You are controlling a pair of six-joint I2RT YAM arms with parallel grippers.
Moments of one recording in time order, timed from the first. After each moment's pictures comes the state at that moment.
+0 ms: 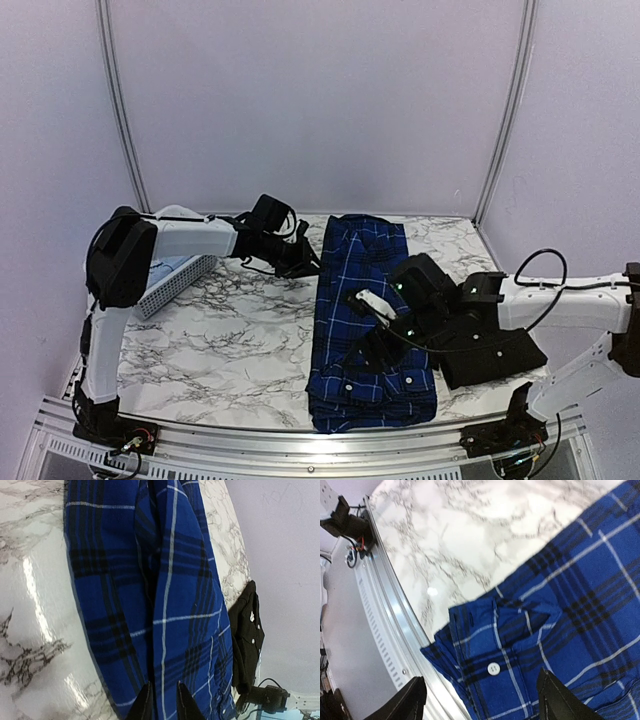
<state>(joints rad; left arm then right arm) -0.65 2.22 1.67 -0.21 0.49 -0.72 0.99 1.33 0.84 -0.42 -0.33 0.32</state>
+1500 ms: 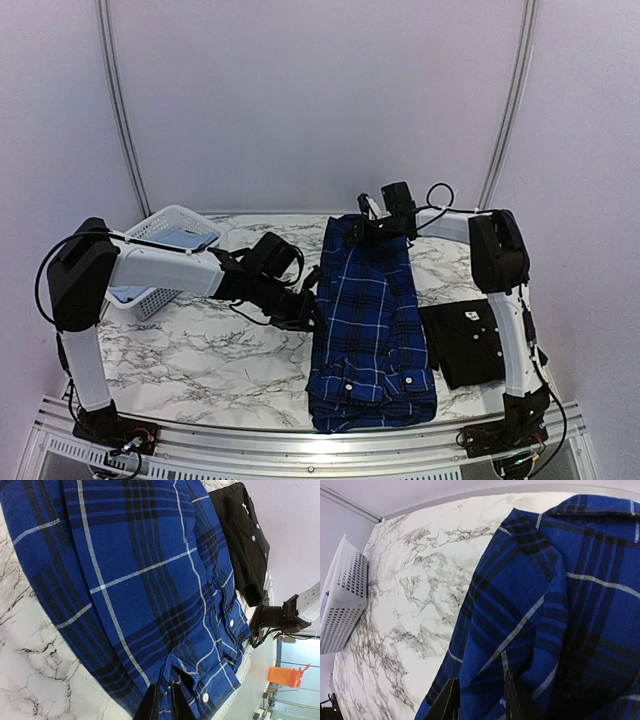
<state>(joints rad) -0.87 1.91 1.24 -0.21 0.50 -0.62 0.36 2.42 1.92 -0.22 -0.51 0.37</state>
